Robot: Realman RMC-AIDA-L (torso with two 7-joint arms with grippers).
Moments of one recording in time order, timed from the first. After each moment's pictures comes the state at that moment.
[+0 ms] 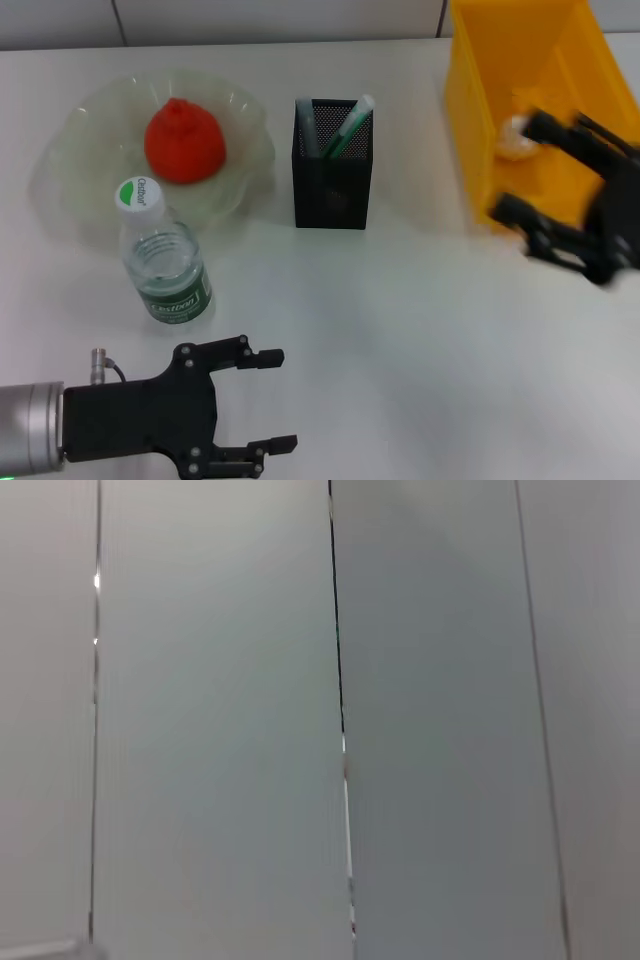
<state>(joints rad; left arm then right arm) -0.28 -2.07 1.05 0.47 1.77 1.69 -0.71 0.11 2.08 -1.18 -0.81 -1.16 -1.67 1.04</state>
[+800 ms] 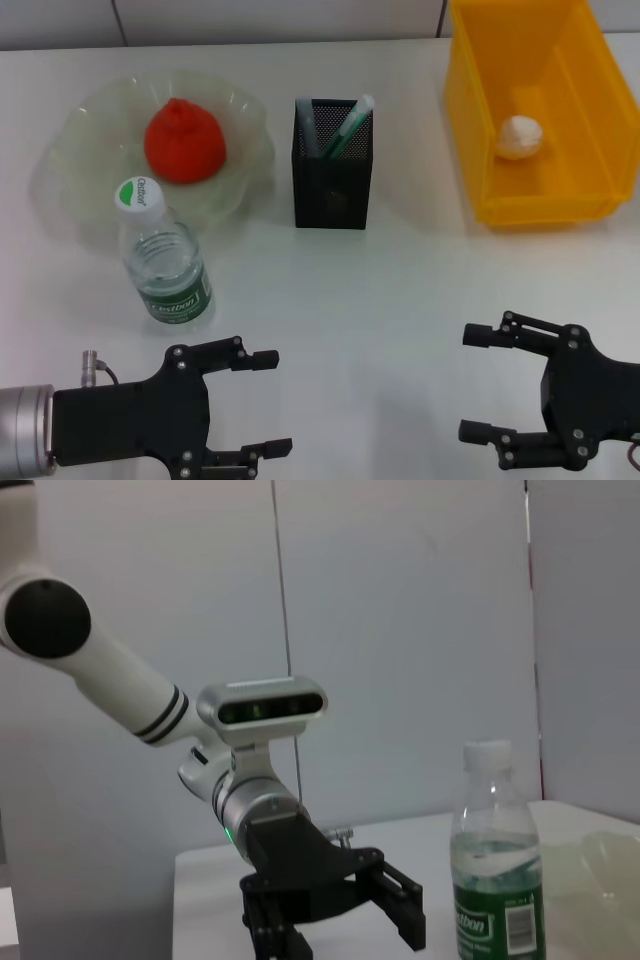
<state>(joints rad) -0.26 -2.06 1.05 0.49 1.76 1.73 -0.72 0.21 2.08 -0.90 -0.57 -1.78 -1.85 0.85</state>
